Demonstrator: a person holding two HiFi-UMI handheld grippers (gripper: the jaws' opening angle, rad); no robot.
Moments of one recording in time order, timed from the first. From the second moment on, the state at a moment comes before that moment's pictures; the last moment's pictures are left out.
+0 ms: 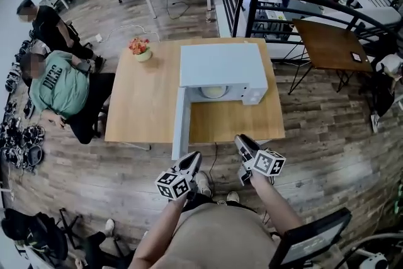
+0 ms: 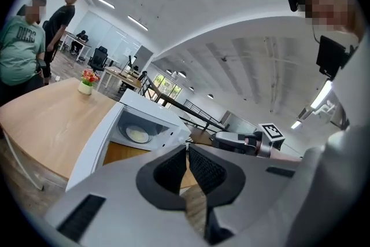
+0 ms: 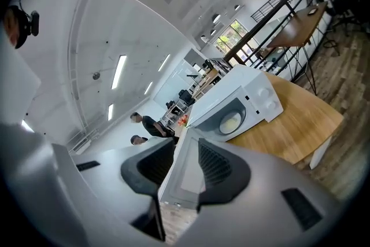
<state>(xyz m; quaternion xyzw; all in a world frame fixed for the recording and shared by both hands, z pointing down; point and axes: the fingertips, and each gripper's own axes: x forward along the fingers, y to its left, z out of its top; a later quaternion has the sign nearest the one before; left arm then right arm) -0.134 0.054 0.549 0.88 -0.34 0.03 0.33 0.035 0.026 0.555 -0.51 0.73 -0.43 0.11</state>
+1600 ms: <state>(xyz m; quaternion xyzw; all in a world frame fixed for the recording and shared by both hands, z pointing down) -0.101 -0.077 0.536 0.89 -0.35 0.06 0.28 0.048 -0.147 0.651 -0.56 0.64 -0.53 0.10</state>
